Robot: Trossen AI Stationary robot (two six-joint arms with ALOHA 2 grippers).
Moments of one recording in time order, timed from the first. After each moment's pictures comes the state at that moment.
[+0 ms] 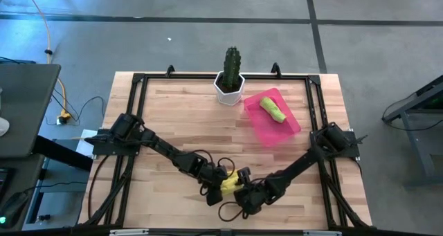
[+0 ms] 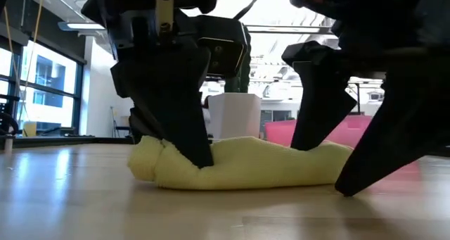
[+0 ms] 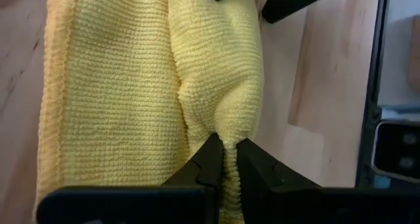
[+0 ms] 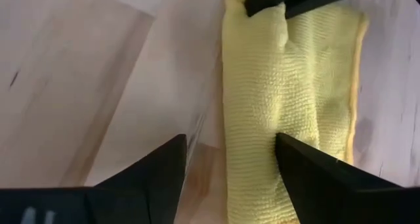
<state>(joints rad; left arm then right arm) -0.28 2.02 1.17 -0.11 0.14 -0.77 0.62 2.03 1.26 -0.36 0.37 0.14</state>
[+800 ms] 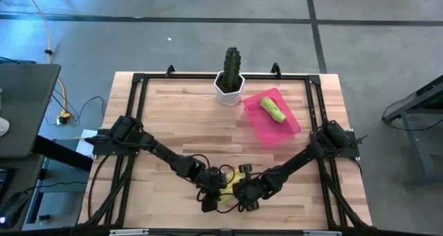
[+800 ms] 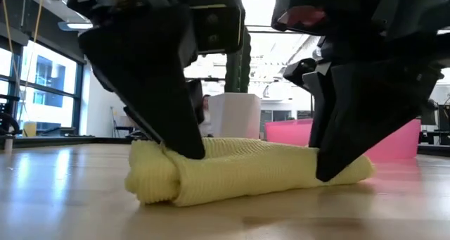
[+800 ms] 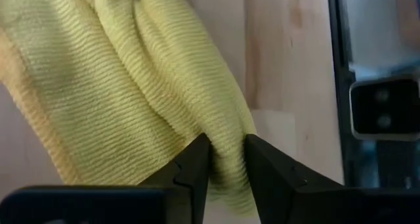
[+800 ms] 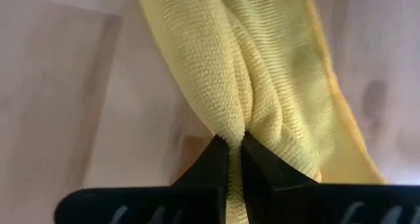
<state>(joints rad) -0.34 2.02 1.17 -0.05 0.15 -0.62 0.58 2.02 1.26 -0.43 0.25 0.32</state>
